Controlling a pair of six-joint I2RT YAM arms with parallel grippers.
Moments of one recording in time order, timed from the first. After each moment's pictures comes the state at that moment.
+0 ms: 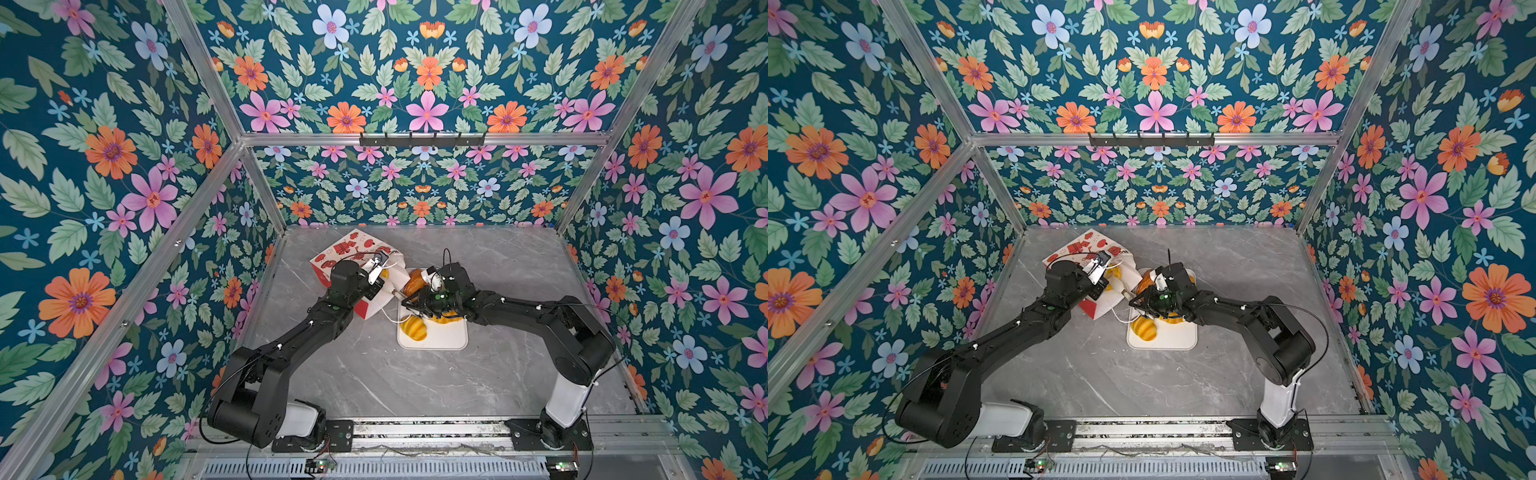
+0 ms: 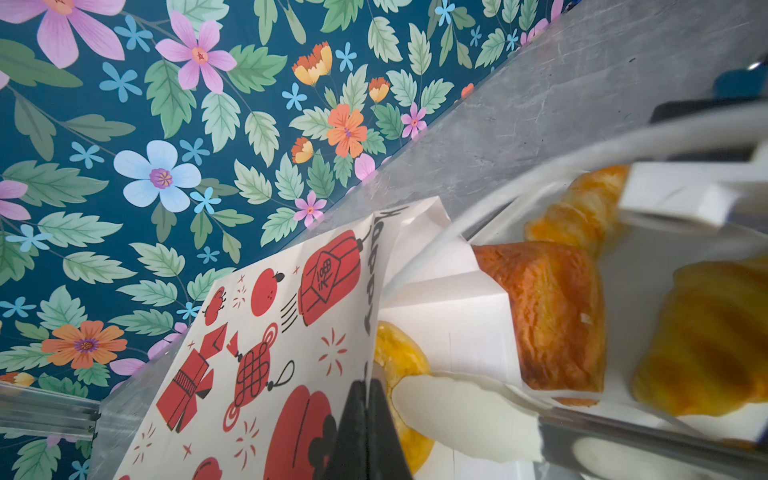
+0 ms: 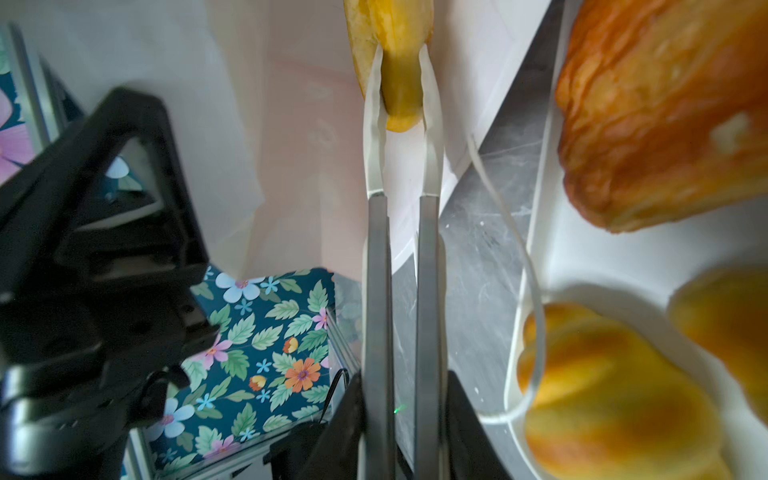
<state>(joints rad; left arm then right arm) -0.39 1.39 0.76 0.30 0.06 0.45 0.65 1.78 1.02 0.20 -0.62 1.05</state>
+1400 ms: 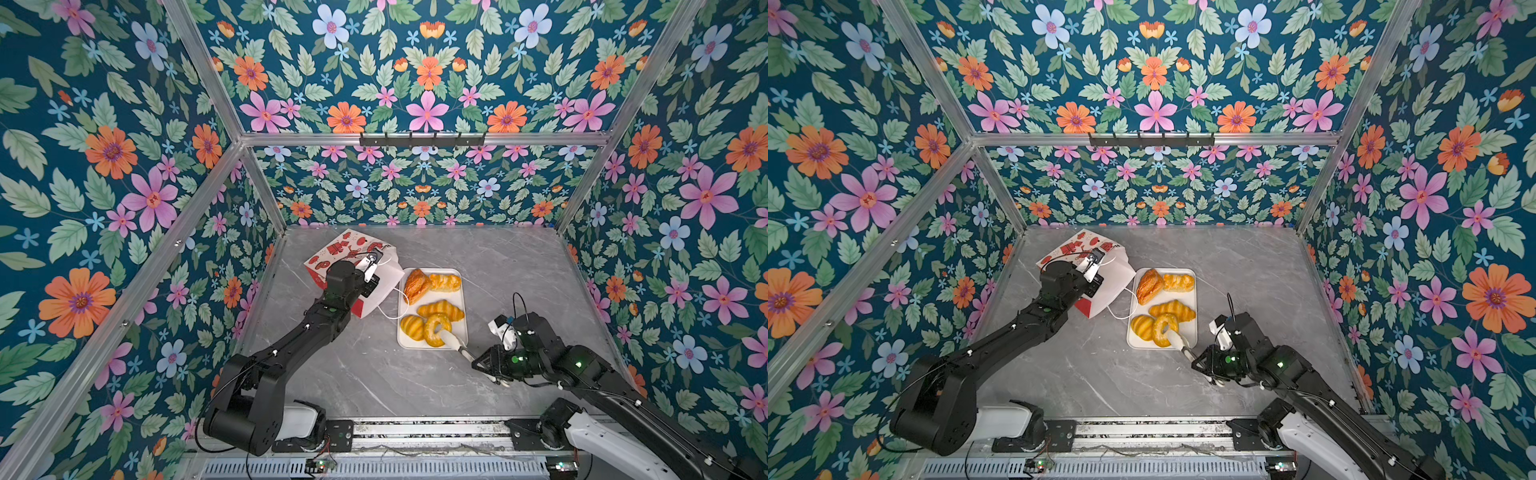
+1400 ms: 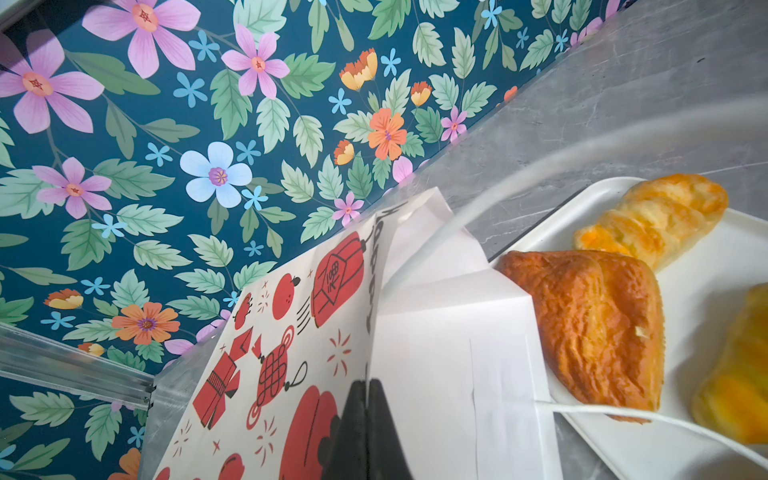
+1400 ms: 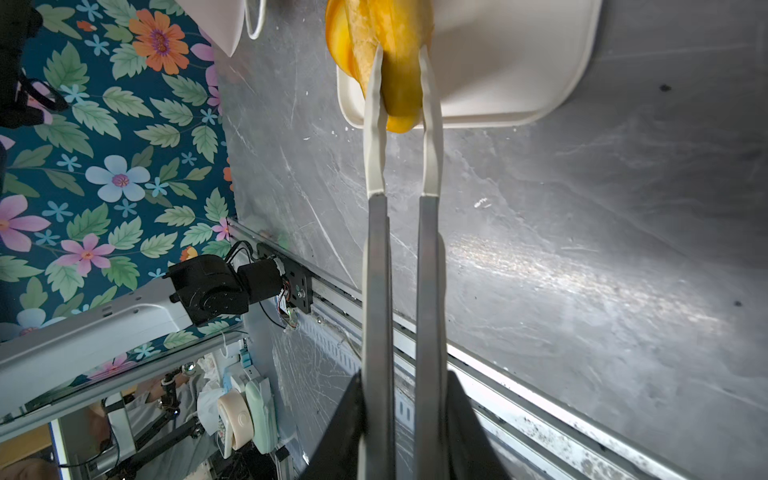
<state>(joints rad) -0.38 1.35 0.74 0.32 -0.02 0.45 0.64 0.72 0.61 -0.77 -0.47 0.86</state>
